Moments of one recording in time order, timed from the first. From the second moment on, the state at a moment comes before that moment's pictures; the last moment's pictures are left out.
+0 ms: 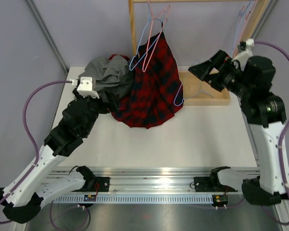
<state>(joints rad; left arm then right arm) -0.71 0.84 1.13 -0.42 -0.47 -0.25 0.21 1.12 1.72 -0.78 -0.30 0.73</state>
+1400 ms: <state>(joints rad) -0.71 1.20 0.72 0.17 -0.42 -0.31 0.50 2.19 2.60 -0.39 -0.33 0.72</state>
